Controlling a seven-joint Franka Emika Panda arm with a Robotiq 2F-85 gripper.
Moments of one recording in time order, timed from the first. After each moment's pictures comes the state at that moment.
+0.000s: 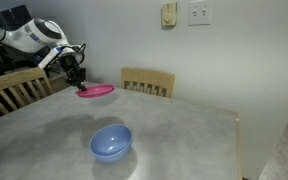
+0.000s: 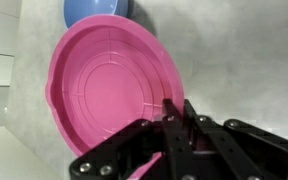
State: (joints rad) arm 0.38 0.68 -0.03 -1.43 -0.49 1.72 0.27
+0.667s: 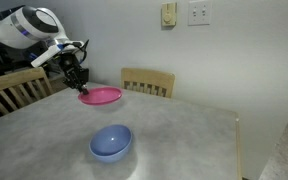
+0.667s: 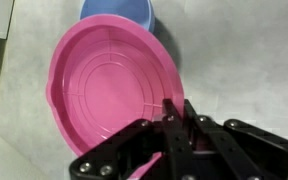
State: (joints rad) arm 0.23 0.37 -0.01 -1.86 -0.50 1.98 0.13
